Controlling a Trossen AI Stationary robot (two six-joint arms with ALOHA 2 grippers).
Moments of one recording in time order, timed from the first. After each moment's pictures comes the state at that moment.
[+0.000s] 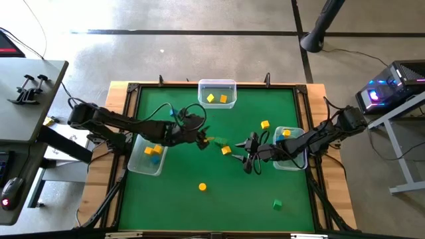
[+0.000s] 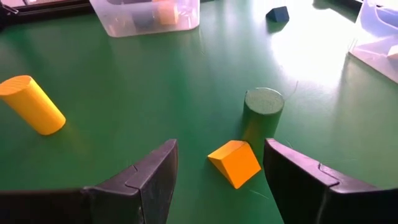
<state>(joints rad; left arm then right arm) -0.11 1.50 1.01 -0.20 -0.71 -0.31 0.26 1.52 0.44 0.60 0.42 0.29</state>
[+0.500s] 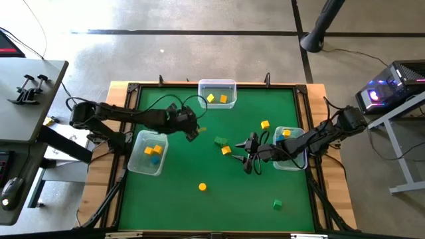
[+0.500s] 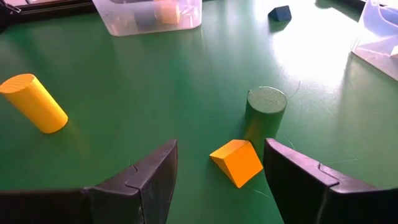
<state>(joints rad) 0.08 1.51 1.01 -0.63 -0.55 -0.43 0.26 1.52 0.44 0.60 0.41 0.29</state>
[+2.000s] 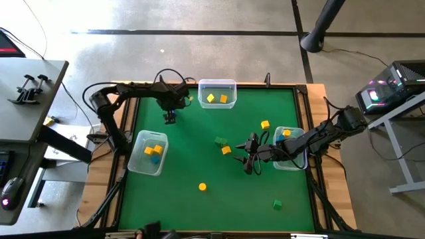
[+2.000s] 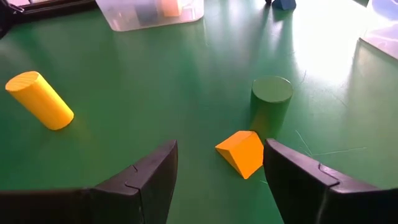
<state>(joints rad) 0.67 1.81 1.01 -0.79 -0.28 0.50 0.26 1.52 0.44 0.58 0.39 0.33</state>
